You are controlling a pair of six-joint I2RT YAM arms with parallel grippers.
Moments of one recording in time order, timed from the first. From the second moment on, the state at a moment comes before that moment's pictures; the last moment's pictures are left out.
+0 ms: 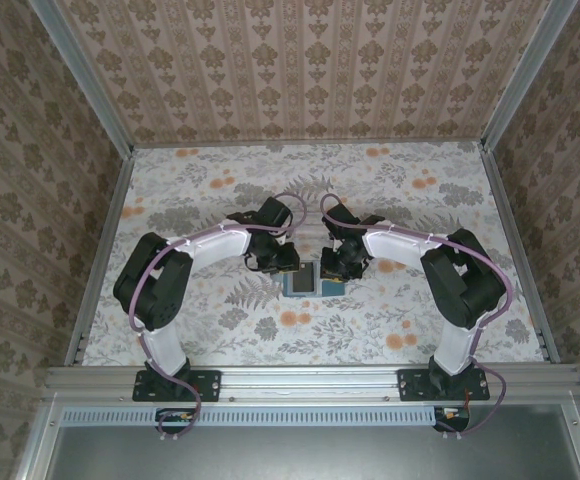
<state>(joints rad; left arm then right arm) -0.68 1.80 1.15 -0.58 0.33 -0.62 0.57 1.81 1.12 -0.63 -0.25 0.71</state>
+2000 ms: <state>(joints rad) -0.68 1.83 1.15 -0.60 0.31 -0.59 0.56 1.85 1.12 -0.47 -0.42 0.73</state>
